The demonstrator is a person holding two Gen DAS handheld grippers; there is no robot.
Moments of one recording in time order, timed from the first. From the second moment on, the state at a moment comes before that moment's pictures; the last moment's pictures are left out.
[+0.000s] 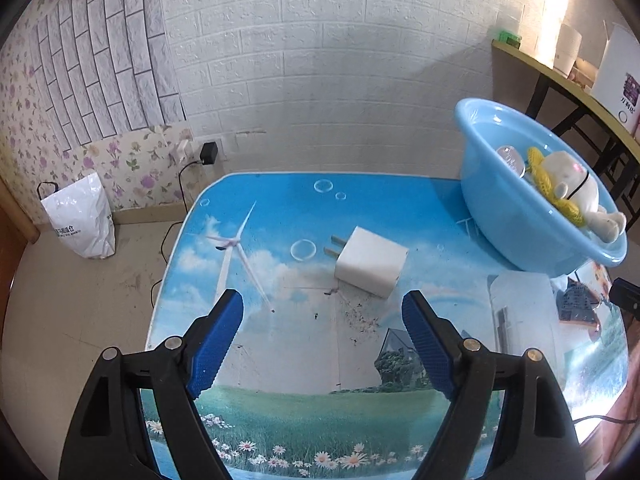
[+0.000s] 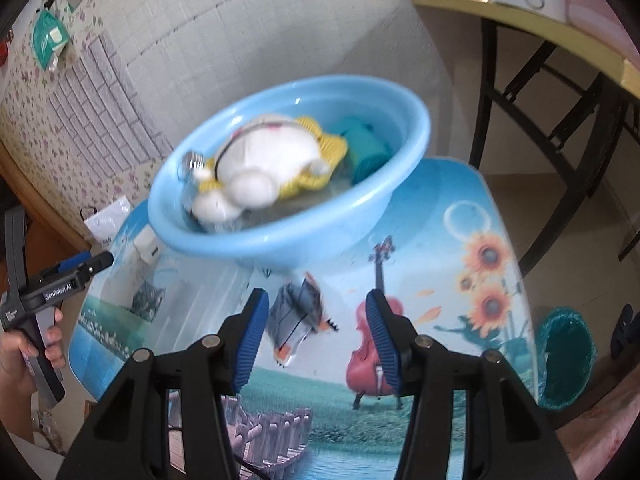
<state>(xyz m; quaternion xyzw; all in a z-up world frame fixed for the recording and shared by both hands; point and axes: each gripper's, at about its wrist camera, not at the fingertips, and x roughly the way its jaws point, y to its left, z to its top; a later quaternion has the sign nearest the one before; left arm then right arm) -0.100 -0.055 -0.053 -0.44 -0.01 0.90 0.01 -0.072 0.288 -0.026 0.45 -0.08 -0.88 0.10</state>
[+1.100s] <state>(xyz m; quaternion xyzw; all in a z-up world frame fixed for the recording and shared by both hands) -0.025 -0.071 -0.066 -0.46 -0.06 0.88 0.06 -0.054 0.277 -0.046 0.48 -0.04 -0.87 0.13</state>
